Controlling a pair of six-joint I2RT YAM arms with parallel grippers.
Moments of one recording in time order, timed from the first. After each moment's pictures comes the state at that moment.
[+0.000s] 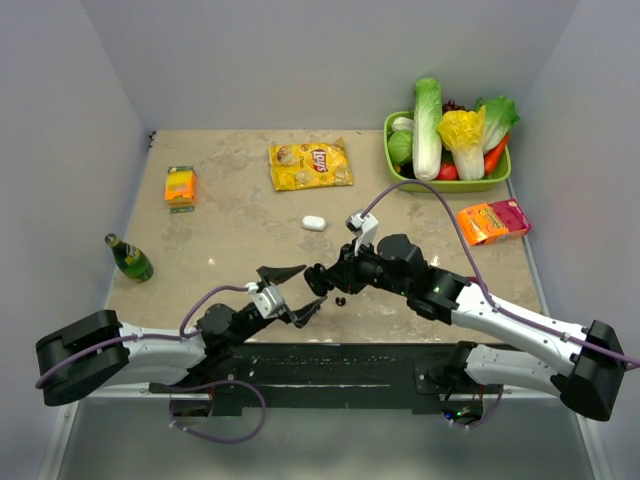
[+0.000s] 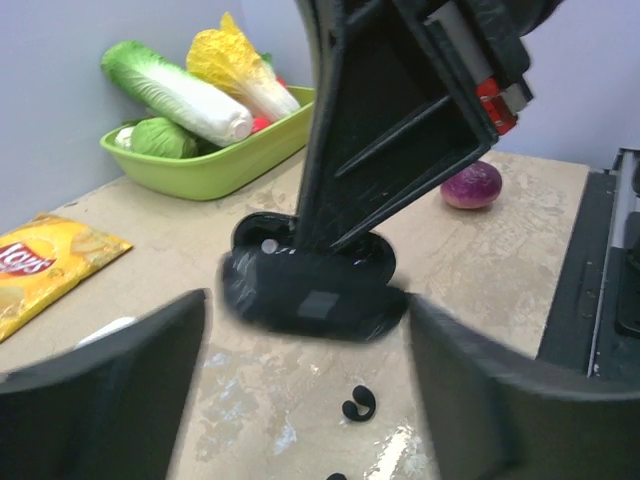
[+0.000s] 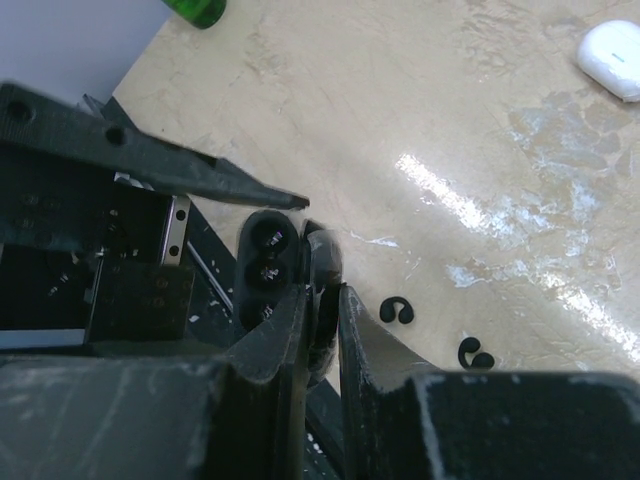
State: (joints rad) left arm -1.08 1.09 0.05 1.29 -0.09 0.13; right arm 0.93 1.04 0.74 -0.07 -0.07 0.45
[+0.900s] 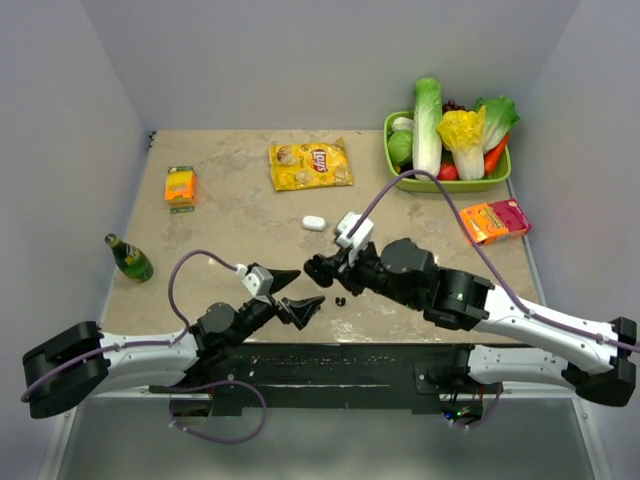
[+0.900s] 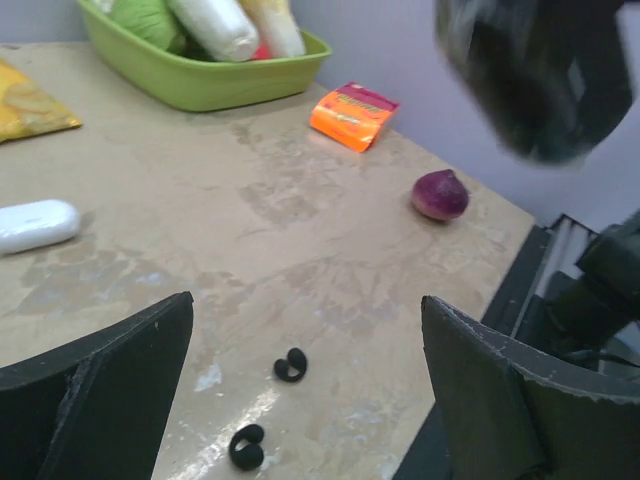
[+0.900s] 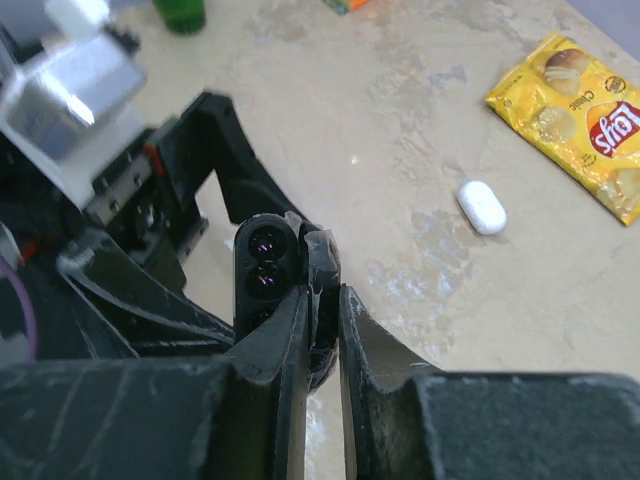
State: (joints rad) left arm -1.08 0.96 0.05 1.05 -0.24 -0.27; right arm 1.12 0.98 1.00 -0.30 0.21 0.09
